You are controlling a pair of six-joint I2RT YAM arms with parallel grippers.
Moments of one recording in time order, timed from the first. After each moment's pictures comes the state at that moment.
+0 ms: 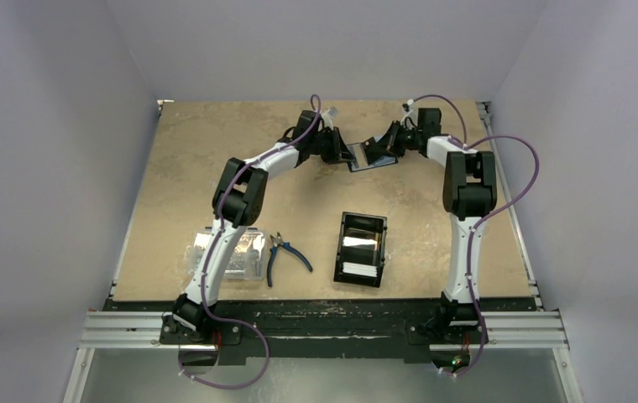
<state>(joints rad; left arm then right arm) -0.46 2.61 2.07 -0.04 0.58 -0.69 0.02 2.38 1.72 -0.08 -0.75 0.47</state>
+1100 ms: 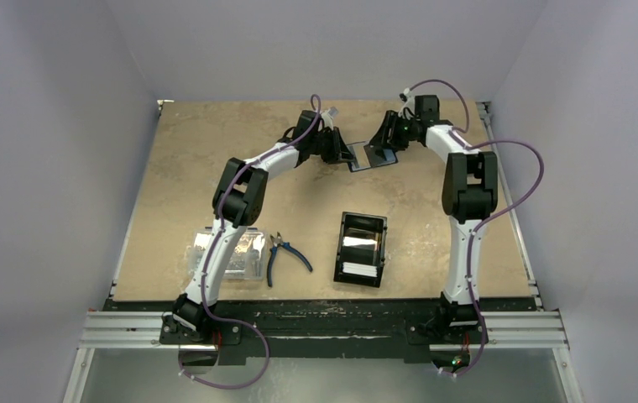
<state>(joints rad) -0.46 2.62 2.08 -0.04 0.58 -0.69 0.05 2.32 1.82 -0.31 -0.55 0.31</state>
